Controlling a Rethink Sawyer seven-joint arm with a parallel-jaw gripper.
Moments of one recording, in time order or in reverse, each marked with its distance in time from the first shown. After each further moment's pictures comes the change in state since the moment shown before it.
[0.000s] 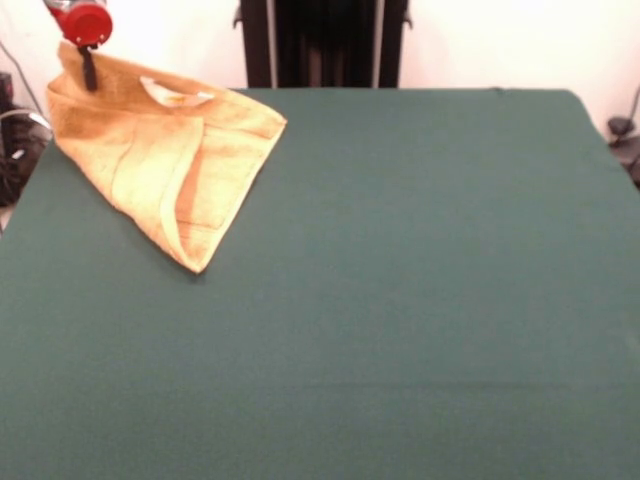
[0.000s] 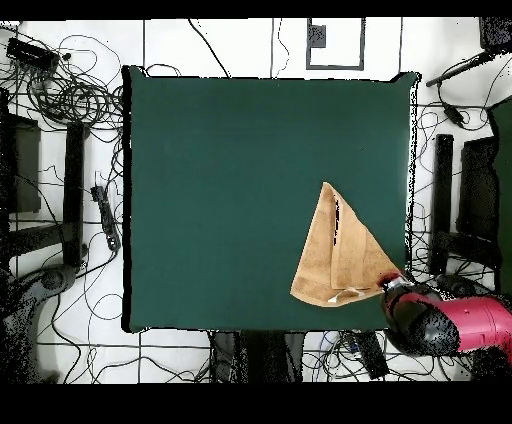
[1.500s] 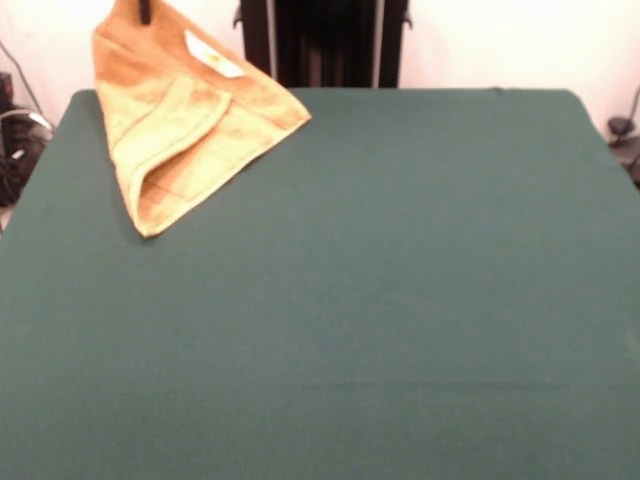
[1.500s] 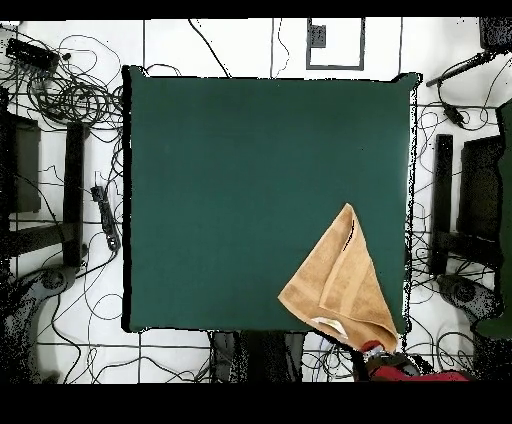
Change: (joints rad) arm 0.093 -0.172 -0.336 0.271 -0.072 -0.264 0.025
